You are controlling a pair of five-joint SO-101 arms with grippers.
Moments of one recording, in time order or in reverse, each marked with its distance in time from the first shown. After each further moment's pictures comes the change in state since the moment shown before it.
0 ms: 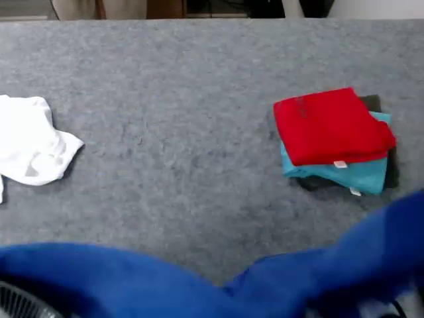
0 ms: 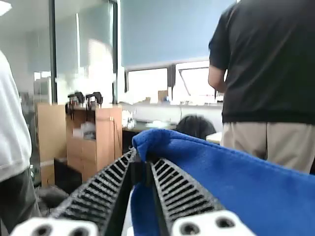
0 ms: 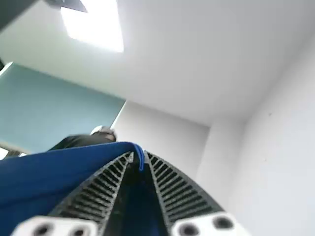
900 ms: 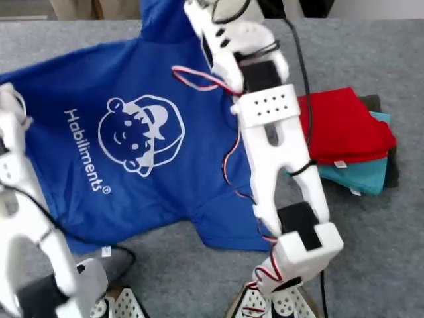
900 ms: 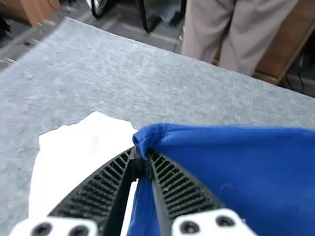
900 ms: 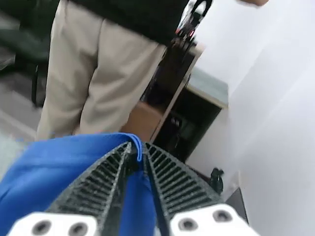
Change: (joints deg) left arm 13.1 64.7 32.7 -54.5 0.2; right arm 5.7 41.8 45.4 -42.3 -5.8
